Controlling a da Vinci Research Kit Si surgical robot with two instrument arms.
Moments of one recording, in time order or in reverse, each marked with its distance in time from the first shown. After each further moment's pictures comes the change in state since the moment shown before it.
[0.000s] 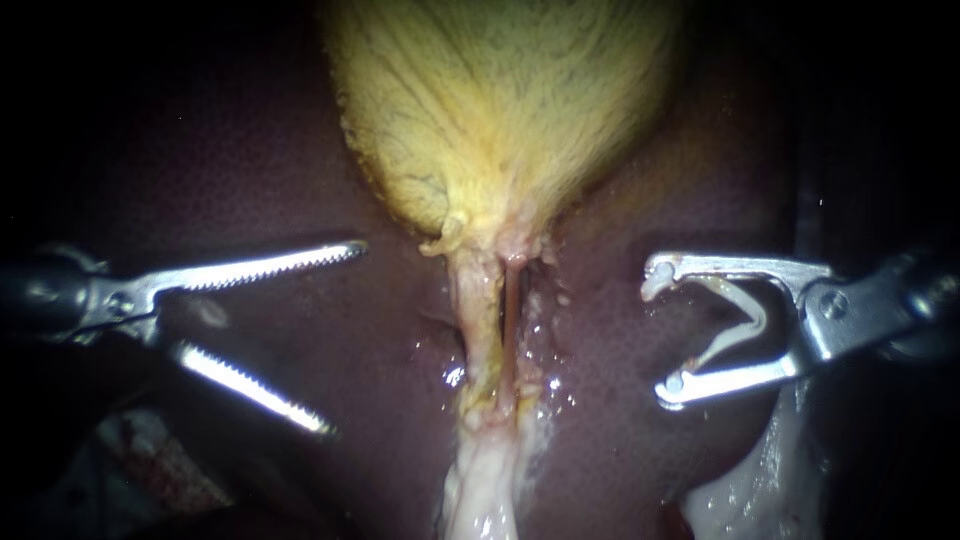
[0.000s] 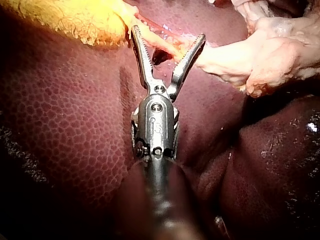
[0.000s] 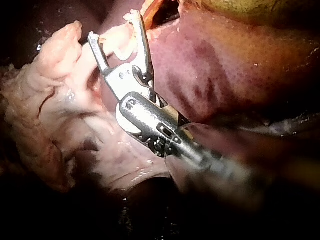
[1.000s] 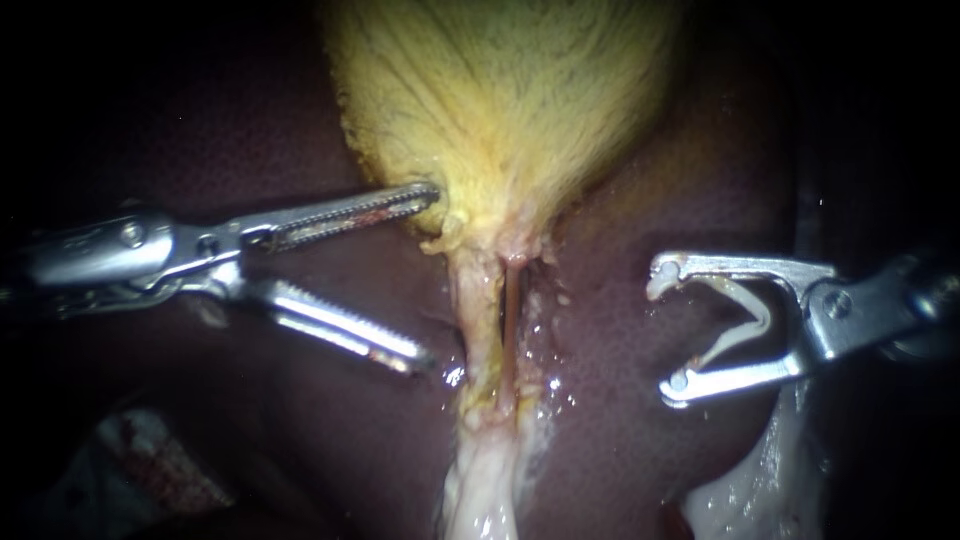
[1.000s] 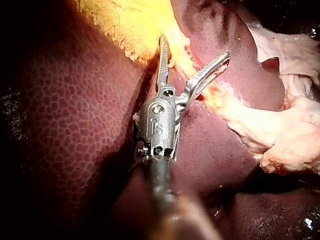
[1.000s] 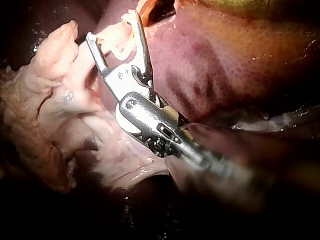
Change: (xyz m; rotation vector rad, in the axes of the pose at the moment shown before) right arm 0.000 0.000 0.000 0.000 0.001 0.029; left arm 0.001 0.006 0.008 -0.062 0.023 -0.264
